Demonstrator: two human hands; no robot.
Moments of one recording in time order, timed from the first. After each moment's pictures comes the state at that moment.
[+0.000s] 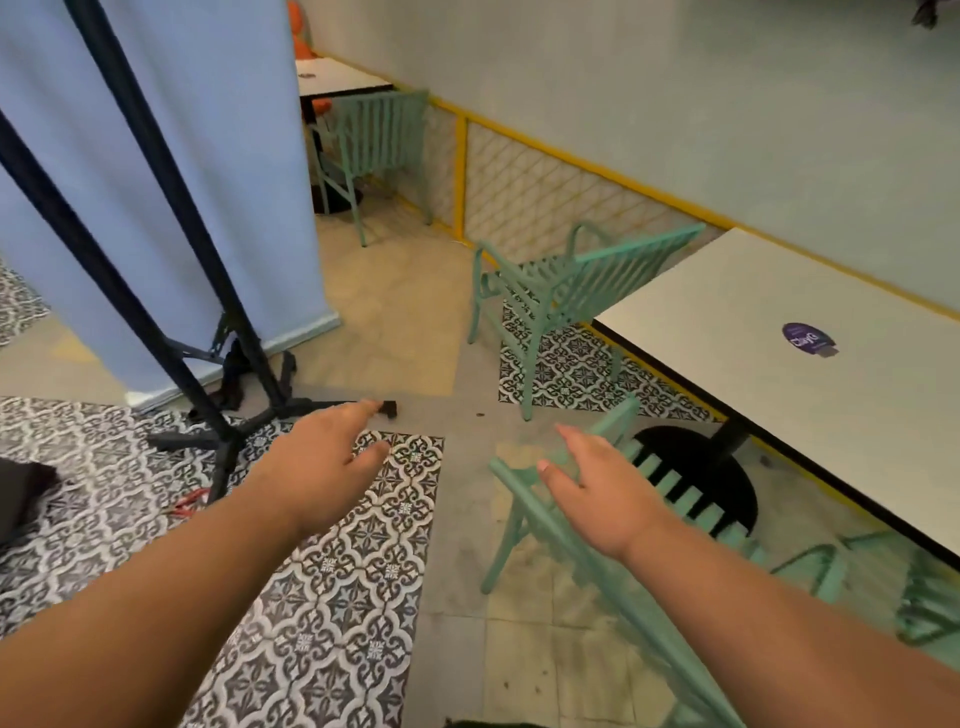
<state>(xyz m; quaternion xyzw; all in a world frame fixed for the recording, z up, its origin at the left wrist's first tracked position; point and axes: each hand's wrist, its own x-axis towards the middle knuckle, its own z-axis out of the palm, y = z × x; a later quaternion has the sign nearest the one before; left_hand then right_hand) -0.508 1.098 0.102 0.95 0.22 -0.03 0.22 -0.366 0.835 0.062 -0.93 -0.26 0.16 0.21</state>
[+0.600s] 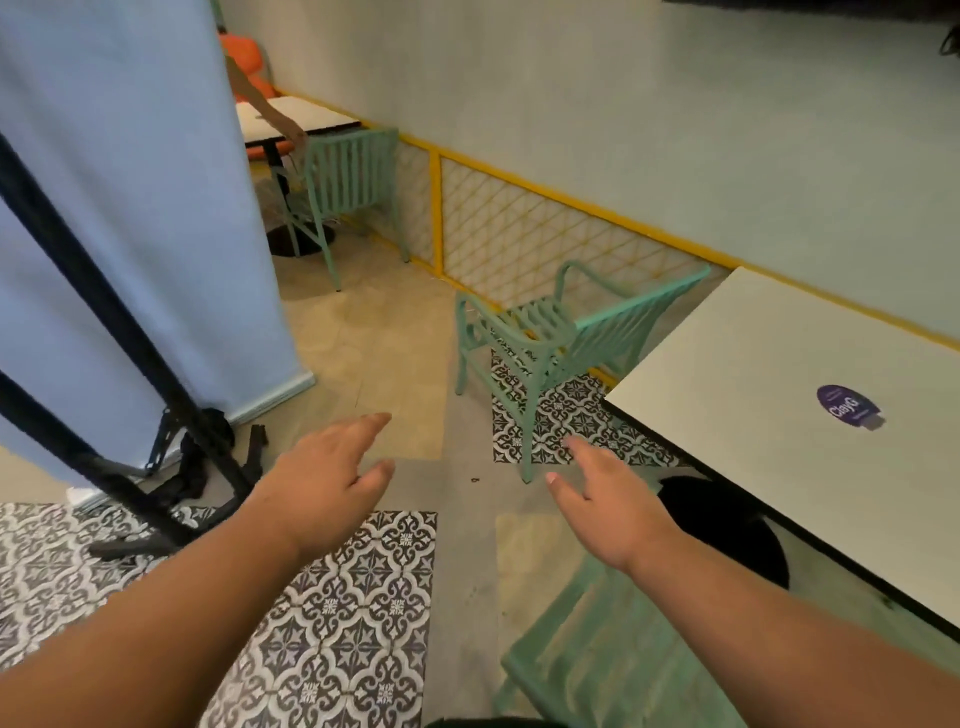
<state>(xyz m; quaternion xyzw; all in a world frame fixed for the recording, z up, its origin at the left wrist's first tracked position) -0.308 1.205 0.116 0.97 0.17 -0.03 0.19 -0.171 0.936 0.067 -0.94 -0.22 0.15 0.22</state>
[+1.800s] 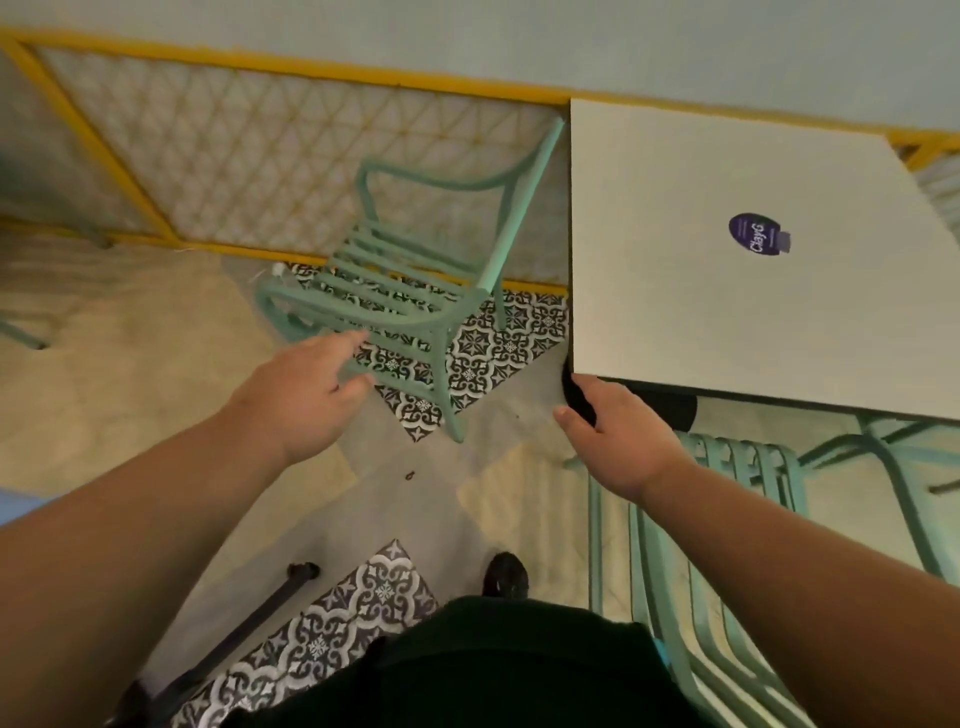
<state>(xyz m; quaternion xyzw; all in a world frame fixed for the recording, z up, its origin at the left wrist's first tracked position) 0.155 1.357 0.028 0.97 -0.12 -0.16 0.17 0.053 1.048 -0.003 -0.95 0.15 0.13 0.26</state>
